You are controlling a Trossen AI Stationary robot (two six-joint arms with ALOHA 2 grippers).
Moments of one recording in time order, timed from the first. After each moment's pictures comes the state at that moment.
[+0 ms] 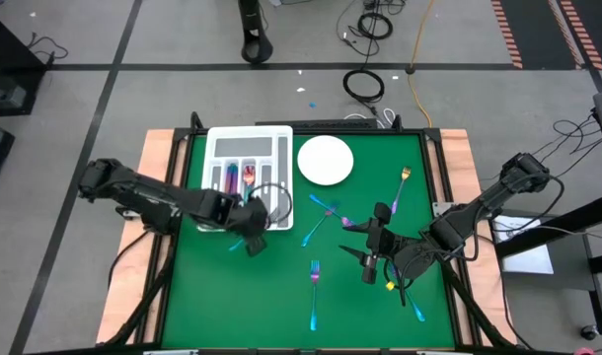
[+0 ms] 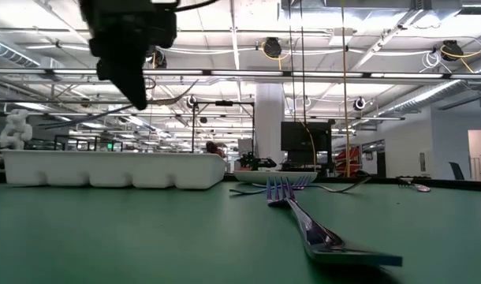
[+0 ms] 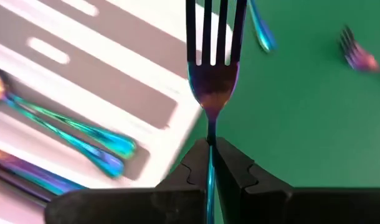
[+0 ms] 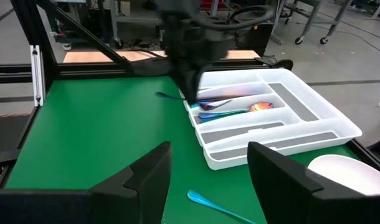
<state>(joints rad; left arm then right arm) -0.21 1.42 1.04 -0.81 -0.18 -0.70 0.60 1.29 1.03 -0.27 0.81 0.37</state>
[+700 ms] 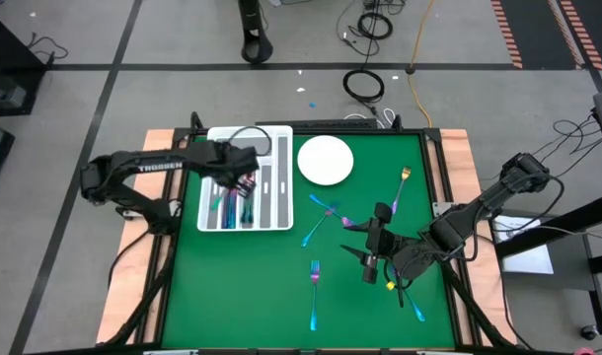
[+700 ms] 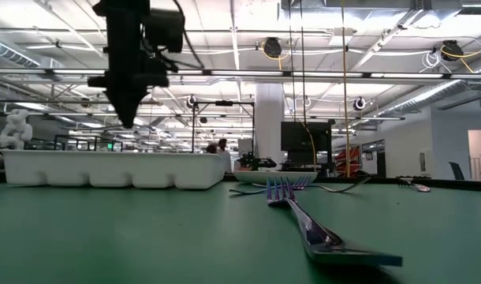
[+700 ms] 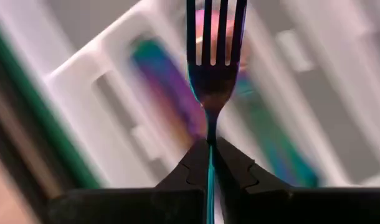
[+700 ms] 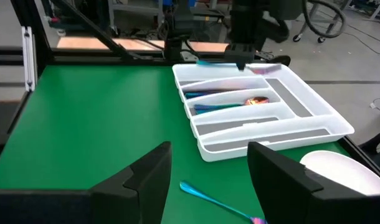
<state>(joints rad) 0.33 1.41 1.08 -1.12 -0.23 -0.67 0.60 1.29 1.03 -0.32 0.81 0.35</state>
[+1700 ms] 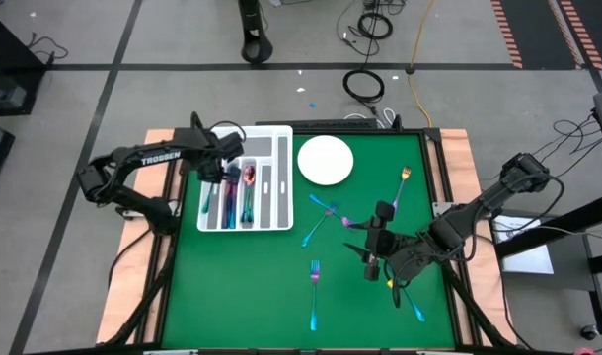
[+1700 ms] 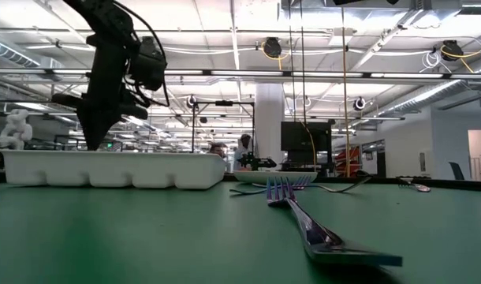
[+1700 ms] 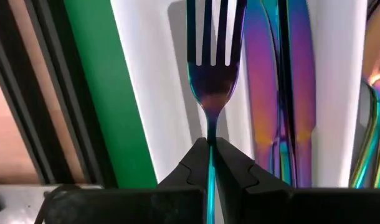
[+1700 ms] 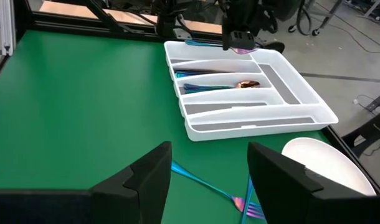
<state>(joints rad) 0.63 1.41 0.92 -1.13 -0.12 -0.80 0.60 1.29 1.03 -0.43 0.81 0.35</state>
